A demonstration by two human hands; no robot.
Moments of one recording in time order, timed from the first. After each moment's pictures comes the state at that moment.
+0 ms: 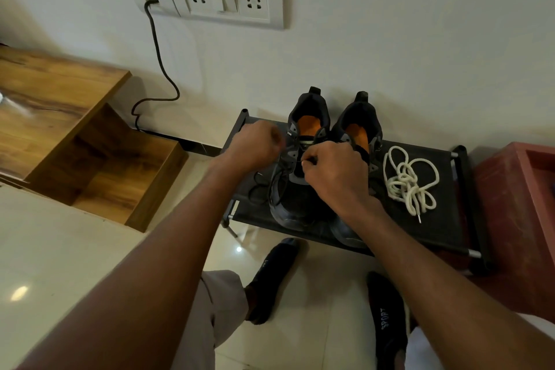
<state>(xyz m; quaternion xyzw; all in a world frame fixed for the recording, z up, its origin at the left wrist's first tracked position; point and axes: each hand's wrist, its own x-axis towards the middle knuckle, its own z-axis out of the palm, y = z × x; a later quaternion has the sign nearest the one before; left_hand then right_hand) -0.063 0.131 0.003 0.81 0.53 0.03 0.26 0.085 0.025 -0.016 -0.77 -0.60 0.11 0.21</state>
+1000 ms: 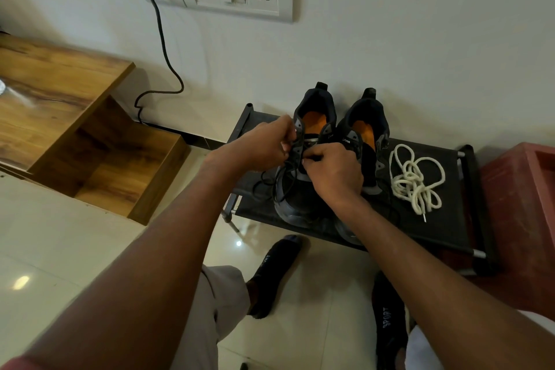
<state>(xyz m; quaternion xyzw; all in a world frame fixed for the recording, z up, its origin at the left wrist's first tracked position) -0.072 0.130 0.006 0.85 0.41 0.01 0.33 0.068 0.030 -0.033 -0.80 -0.49 0.20 0.27</state>
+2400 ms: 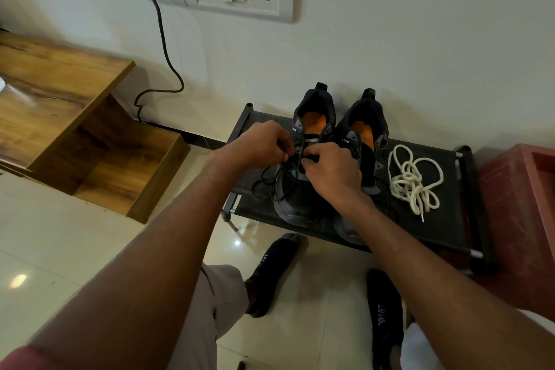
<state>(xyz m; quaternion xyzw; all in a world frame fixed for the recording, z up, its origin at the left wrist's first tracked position) -0.069 0.133 -0.002 0.84 0.46 0.00 0.31 0.071 0.030 -0.026 -0.79 -0.53 0.21 0.22</state>
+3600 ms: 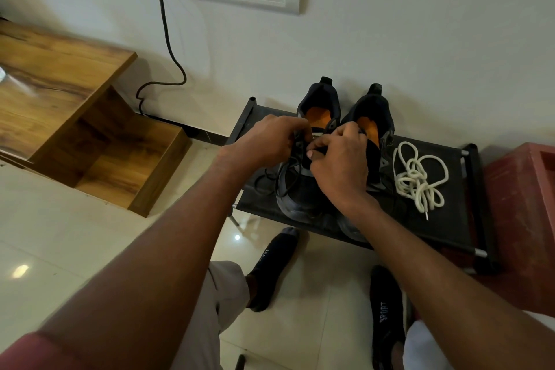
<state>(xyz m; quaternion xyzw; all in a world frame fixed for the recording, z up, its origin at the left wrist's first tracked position) -0.064 0.130 -0.003 0.87 0.42 0.02 0.26 0.071 0.033 -0.041 -0.80 -0.52 0.10 0.28</state>
